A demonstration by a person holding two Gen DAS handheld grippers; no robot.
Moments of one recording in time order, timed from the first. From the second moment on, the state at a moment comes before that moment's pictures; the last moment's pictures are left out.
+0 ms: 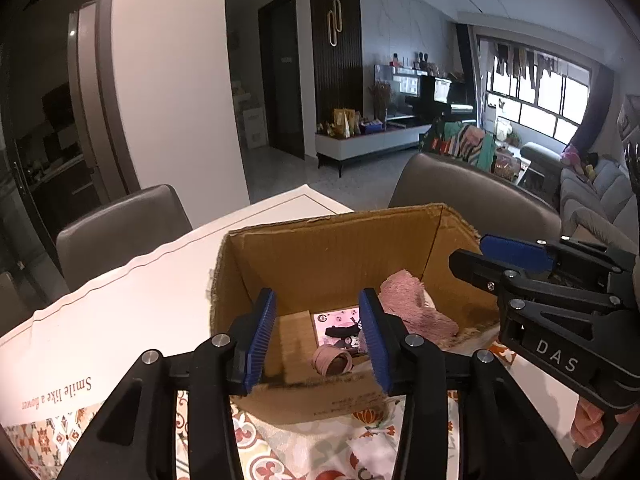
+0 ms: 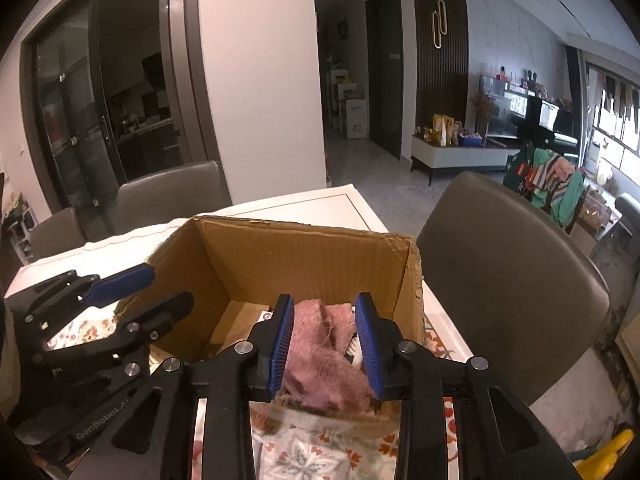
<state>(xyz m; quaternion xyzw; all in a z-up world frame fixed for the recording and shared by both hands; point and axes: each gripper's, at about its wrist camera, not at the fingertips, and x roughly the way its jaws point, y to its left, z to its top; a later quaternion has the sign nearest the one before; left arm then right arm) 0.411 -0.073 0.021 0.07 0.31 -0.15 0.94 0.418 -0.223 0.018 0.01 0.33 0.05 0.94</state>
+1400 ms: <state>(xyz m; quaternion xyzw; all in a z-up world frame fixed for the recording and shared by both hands) 0.251 -0.032 0.028 0.05 0.29 -0.11 0.95 0.265 -0.196 0.027 0.02 0.30 0.09 0.95</state>
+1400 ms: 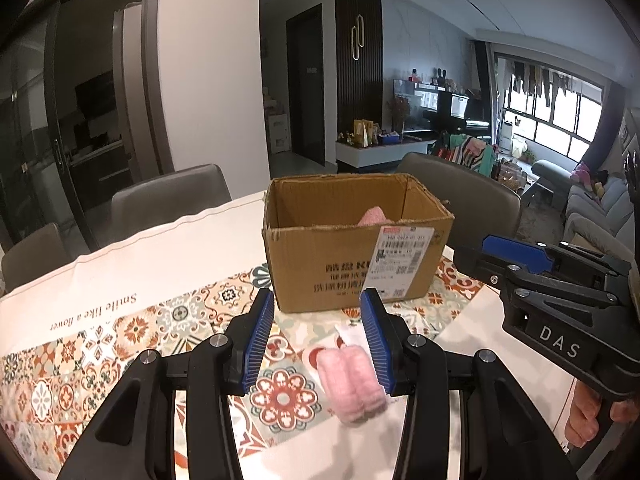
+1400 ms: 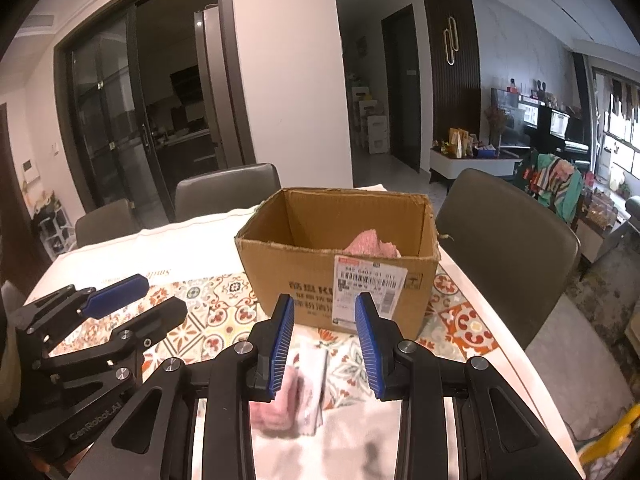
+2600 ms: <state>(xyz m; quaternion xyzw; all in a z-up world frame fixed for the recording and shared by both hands) 0.217 -0.023 -0.057 0.03 0.36 -0.14 0.92 0.234 -0.187 -0.054 0.03 0.38 0.11 0.92</state>
